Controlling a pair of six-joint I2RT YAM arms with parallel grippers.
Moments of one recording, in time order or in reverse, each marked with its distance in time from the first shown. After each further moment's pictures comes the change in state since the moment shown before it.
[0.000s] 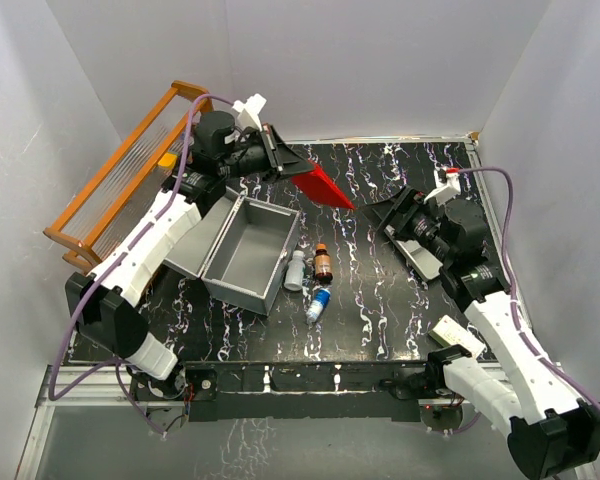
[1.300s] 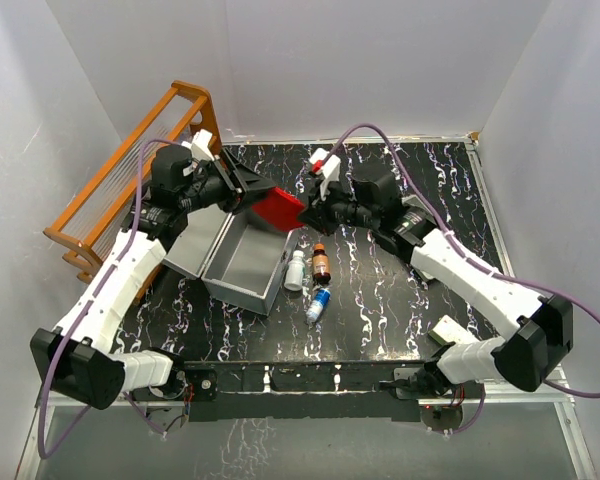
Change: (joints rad) left arm 0.169 -0.294 -0.337 -0.042 -0.037 -0.217; right arm 0.391 0.475 0.448 -0.150 -0.099 -0.836
